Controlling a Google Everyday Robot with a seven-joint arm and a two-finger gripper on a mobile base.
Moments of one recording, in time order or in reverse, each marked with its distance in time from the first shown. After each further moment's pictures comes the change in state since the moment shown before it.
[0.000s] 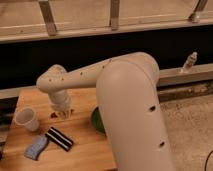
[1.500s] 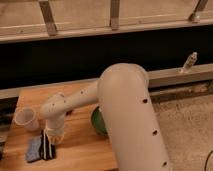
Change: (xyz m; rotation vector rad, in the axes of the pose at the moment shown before) arm 0.073 0.088 0.085 -0.223 0.105 -0.055
